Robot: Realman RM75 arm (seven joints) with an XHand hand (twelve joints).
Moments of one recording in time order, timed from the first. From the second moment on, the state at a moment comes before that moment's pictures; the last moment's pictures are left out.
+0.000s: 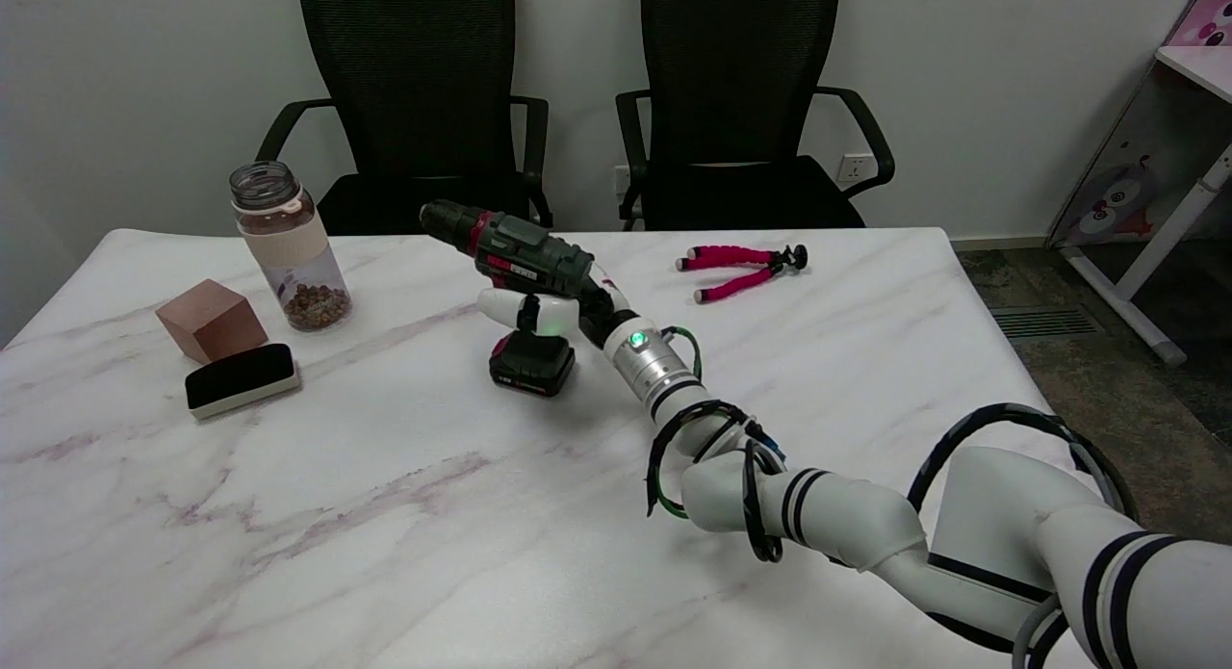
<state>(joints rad) 0.64 -1.48 0.62 -0.47 -2.10 0.70 1.21</state>
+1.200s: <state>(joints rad) 0.56 -1.41 0.61 -0.63 -2.04 0.72 1.22</state>
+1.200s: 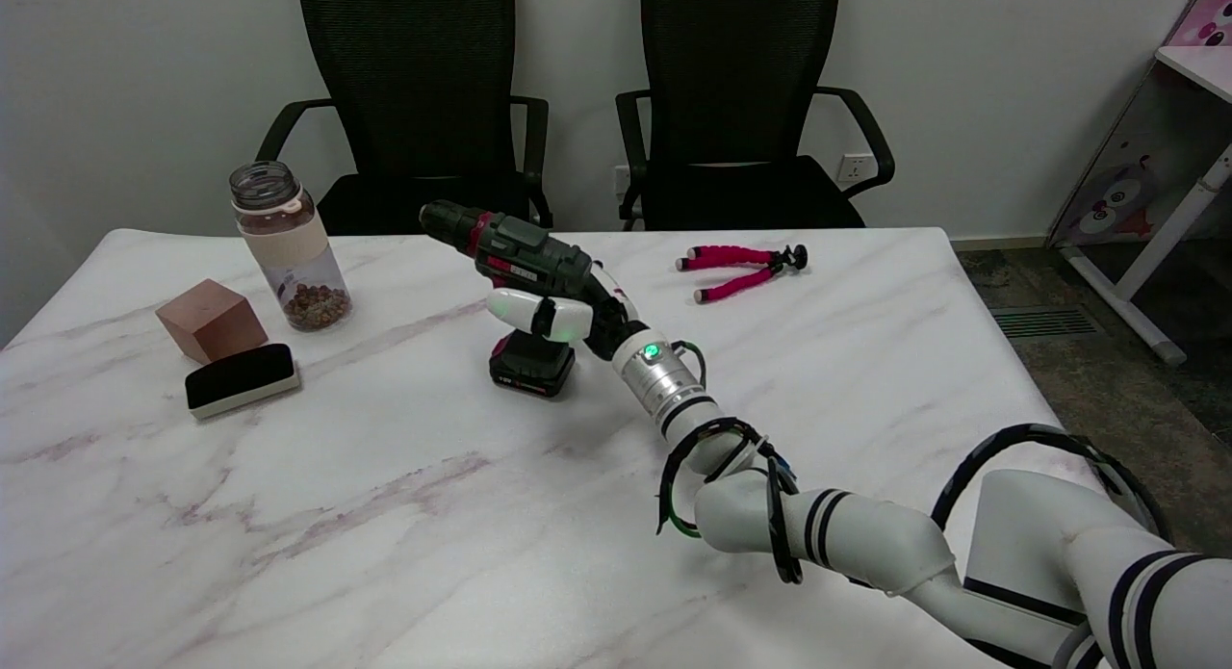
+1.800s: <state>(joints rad) 0.54 -1.41 0.60 -0.67 -2.04 0.73 1.28</state>
